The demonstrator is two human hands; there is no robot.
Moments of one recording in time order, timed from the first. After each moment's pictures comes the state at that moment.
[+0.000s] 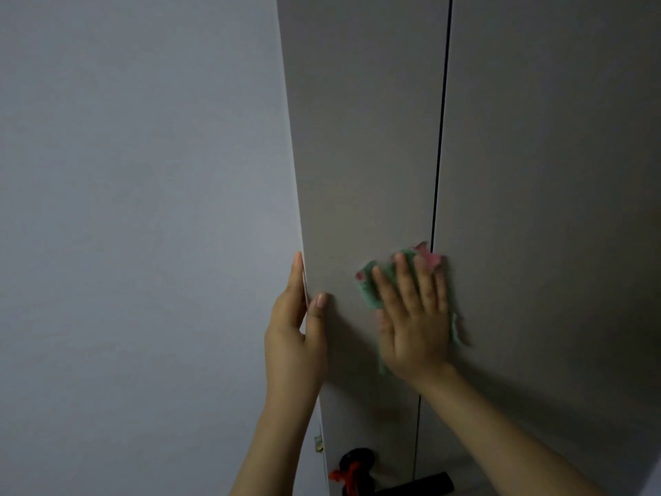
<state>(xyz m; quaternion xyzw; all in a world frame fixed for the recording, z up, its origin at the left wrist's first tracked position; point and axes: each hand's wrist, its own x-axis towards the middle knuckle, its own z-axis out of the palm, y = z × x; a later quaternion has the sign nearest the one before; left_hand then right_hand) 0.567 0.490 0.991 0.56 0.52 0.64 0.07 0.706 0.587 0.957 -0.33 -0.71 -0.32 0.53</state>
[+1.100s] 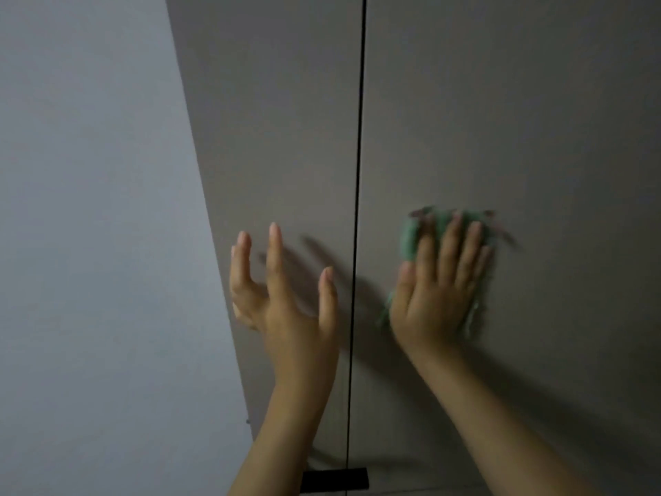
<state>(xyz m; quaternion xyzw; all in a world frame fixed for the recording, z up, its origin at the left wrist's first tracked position) 0.682 0.521 0.992 0.41 0.57 0.67 -0.22 0.787 0.633 0.975 -0.38 -0.65 -0.25 0.61</state>
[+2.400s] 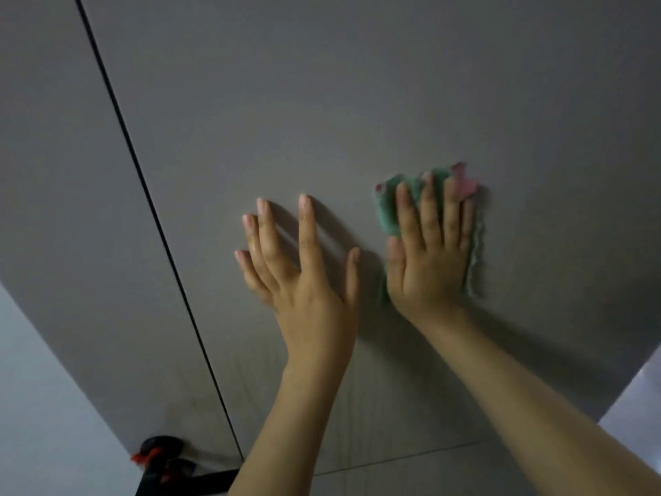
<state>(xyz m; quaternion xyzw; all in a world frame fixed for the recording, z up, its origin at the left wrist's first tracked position) 0.842 0.619 0.988 0.47 0.63 0.54 -0.30 0.951 0.708 0.994 -0.34 -0.69 -0.32 0.55</state>
